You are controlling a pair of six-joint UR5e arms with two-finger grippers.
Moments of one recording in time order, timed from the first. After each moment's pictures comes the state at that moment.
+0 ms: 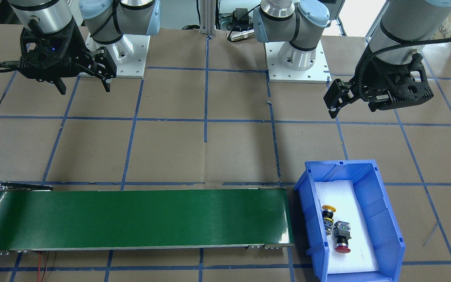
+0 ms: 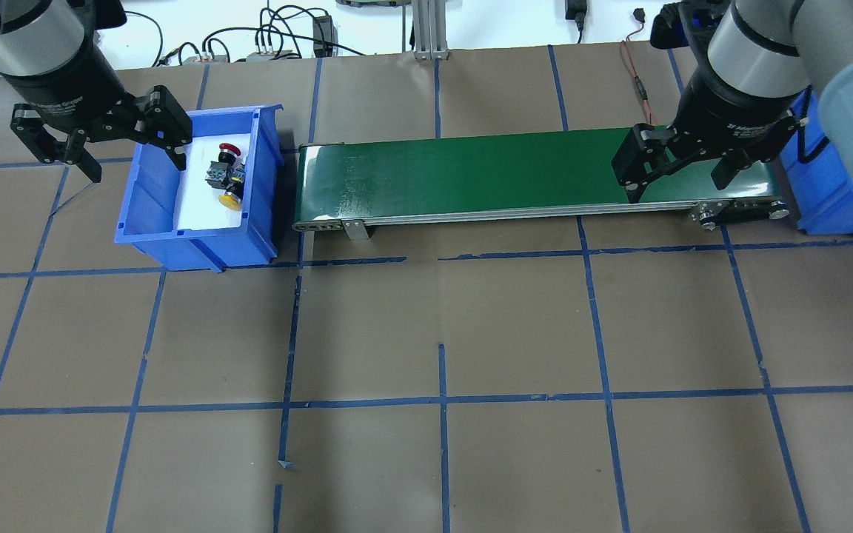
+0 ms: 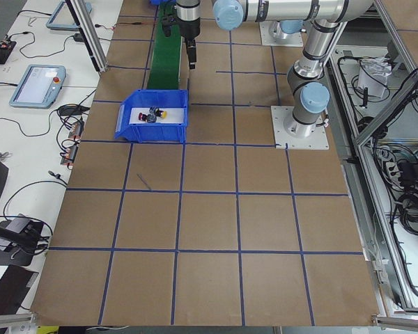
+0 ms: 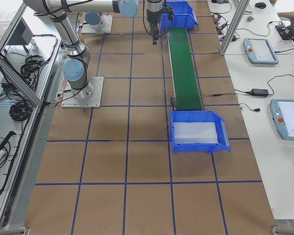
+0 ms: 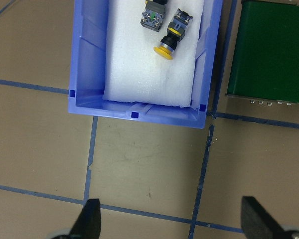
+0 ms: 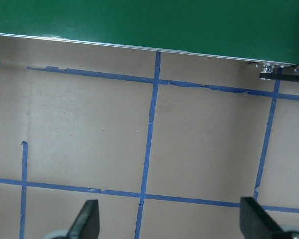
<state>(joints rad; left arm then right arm) -1.45 -1.60 -1.53 -1.57 1.64 -0.04 1.55 -1.65 1.65 -1.59 -1.58 -0.15</state>
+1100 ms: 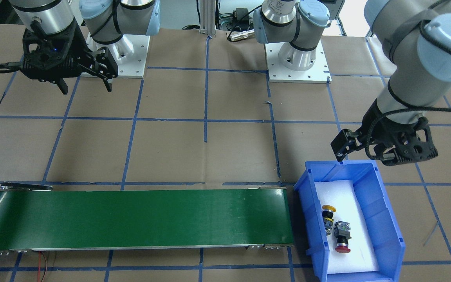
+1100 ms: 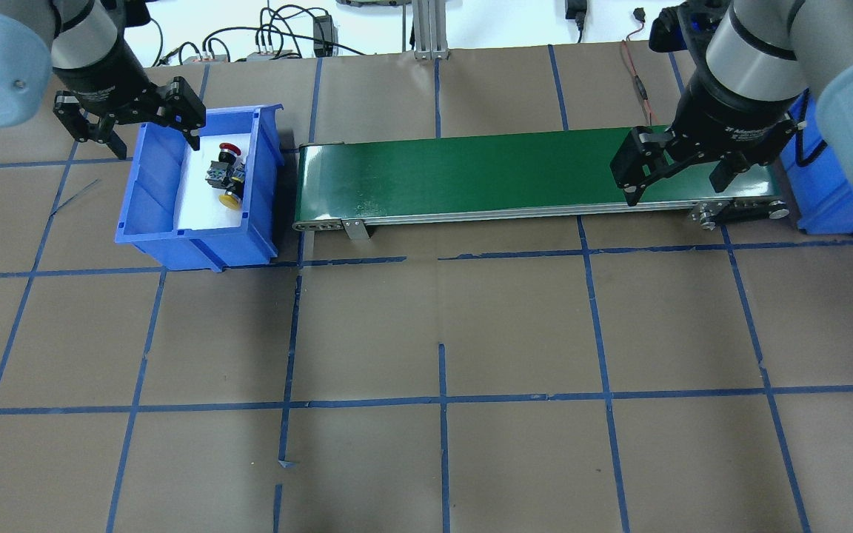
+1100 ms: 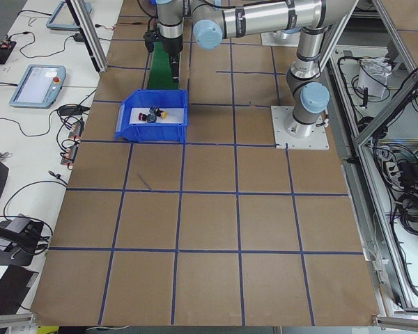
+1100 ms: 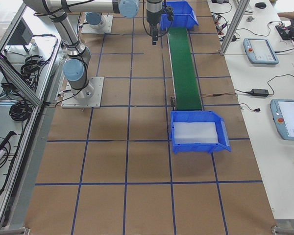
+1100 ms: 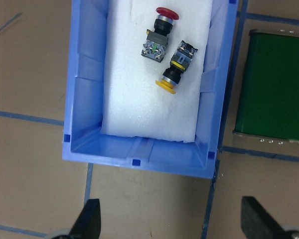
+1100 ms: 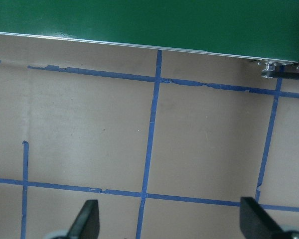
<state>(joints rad) -1.42 -1.80 -1.50 -1.37 1.63 0.03 1.55 -1.65 1.66 -1.59 -1.58 -0.14</state>
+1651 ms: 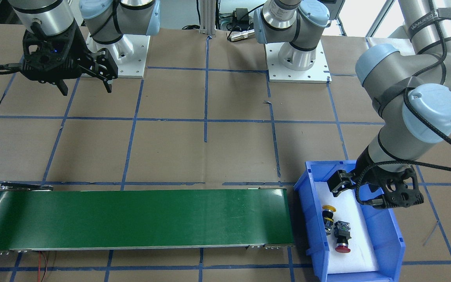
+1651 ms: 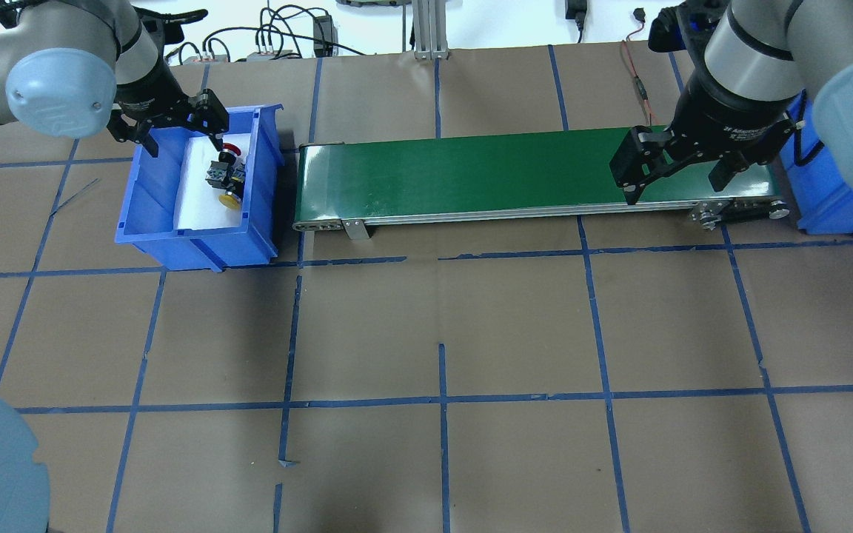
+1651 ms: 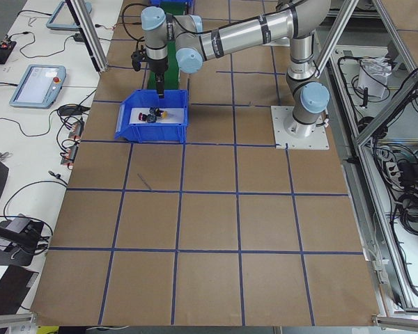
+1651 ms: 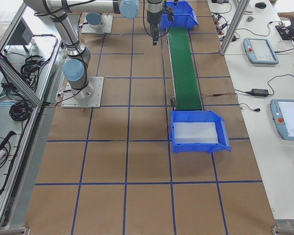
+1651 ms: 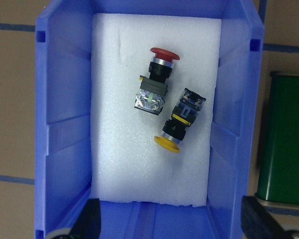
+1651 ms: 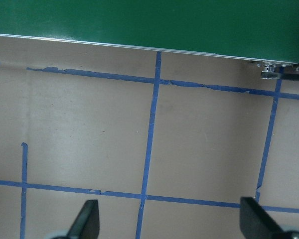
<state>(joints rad) -1.42 -1.93 -1.50 -1.22 1.63 0.06 1.55 -1.65 1.66 -1.60 -1.58 -0.14</state>
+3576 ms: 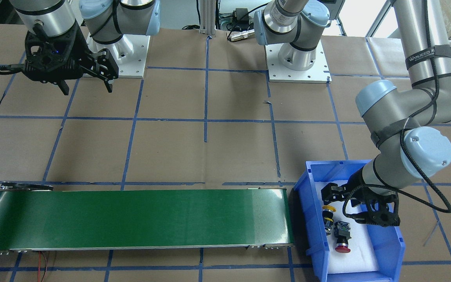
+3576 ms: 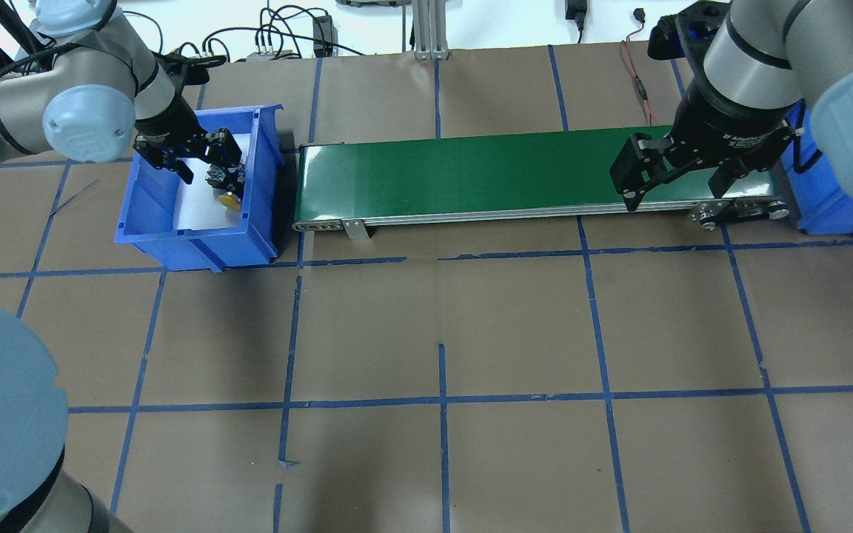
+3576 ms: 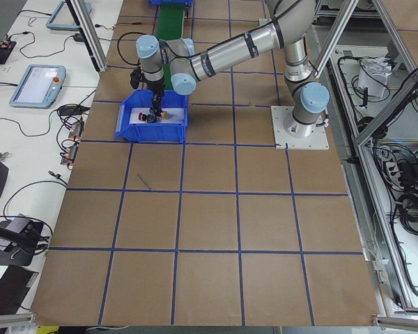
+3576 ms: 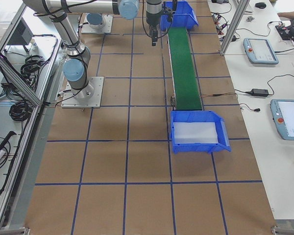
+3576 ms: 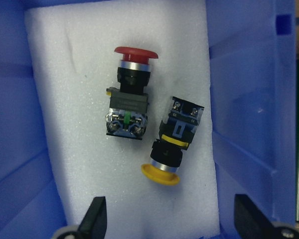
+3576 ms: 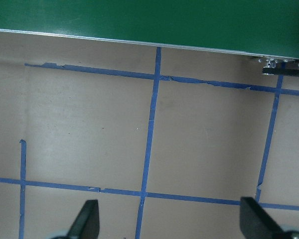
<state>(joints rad) -1.38 -2.03 -1.53 -1.19 1.53 0.26 1.55 -1.66 1.68 -1.60 -1.58 -0.14</state>
